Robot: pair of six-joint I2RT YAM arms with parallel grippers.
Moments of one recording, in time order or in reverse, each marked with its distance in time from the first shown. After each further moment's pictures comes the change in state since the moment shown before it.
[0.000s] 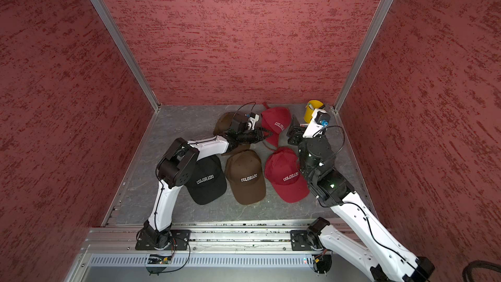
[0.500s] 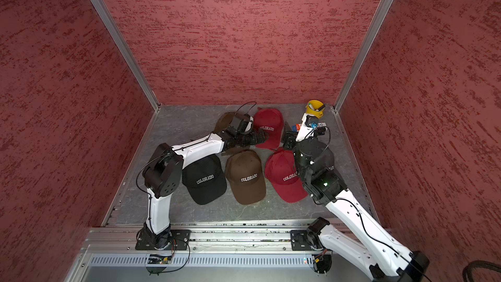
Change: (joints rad) left arm -0.055 -0.219 -0.011 -0.463 -0.314 0.117; right arm -0.008 0.023 -0.090 0.001 -0.048 -0.004
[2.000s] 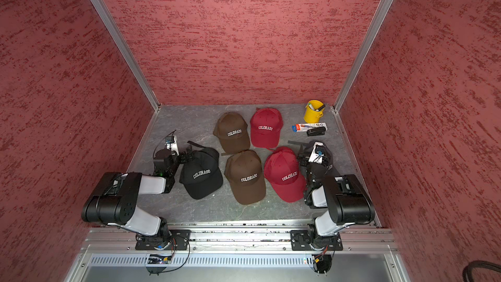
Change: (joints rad) left arm 0.696 -0.454 -1.180 1.104 -0.237 0.677; right arm -0.584 0.692 -0.701 1.521 -0.395 -0.208
